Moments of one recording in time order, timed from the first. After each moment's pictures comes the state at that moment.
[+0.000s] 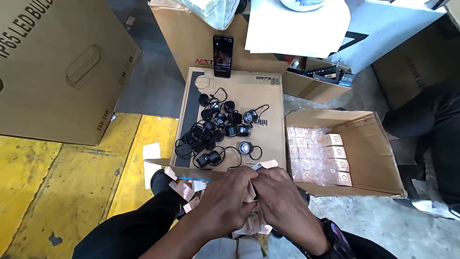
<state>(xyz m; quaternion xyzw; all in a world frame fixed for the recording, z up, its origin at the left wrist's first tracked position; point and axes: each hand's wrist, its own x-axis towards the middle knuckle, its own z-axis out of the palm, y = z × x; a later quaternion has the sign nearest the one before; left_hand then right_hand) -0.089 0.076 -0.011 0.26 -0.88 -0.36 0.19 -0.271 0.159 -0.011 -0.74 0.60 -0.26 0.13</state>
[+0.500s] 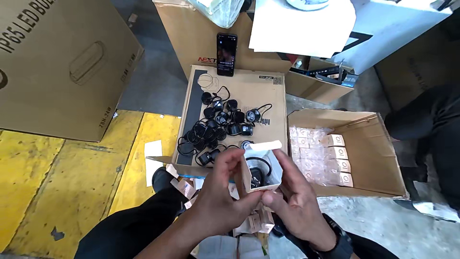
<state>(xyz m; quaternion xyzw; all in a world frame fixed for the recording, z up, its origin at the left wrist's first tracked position) -0.087 0.068 0.006 0.26 -0.69 -0.57 0.37 -0.268 0.158 -0.004 -0.52 0.52 -0.56 0.36</state>
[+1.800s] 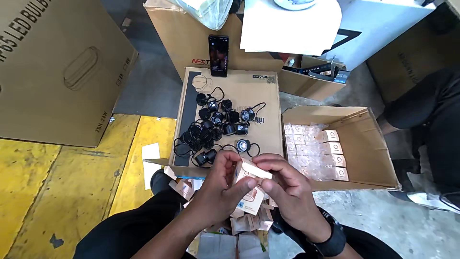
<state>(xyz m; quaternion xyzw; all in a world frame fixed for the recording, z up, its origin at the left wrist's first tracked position) -0.092 0.067 0.003 0.27 -0.61 -0.69 0.27 -0.274 0.158 -0.003 -0.51 0.50 -0.59 0.38</state>
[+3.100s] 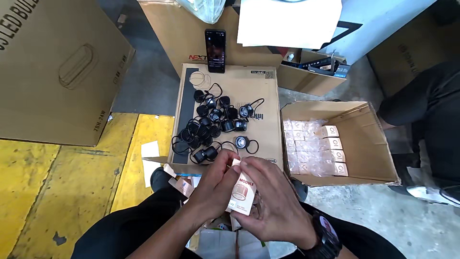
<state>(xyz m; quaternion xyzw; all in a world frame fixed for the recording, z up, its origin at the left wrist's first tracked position) -0.090 0.063 -0.007 0.32 -0.64 -0.67 0.21 -0.255 0.167 -0.005 -0.71 0.59 -0.37 0.14</state>
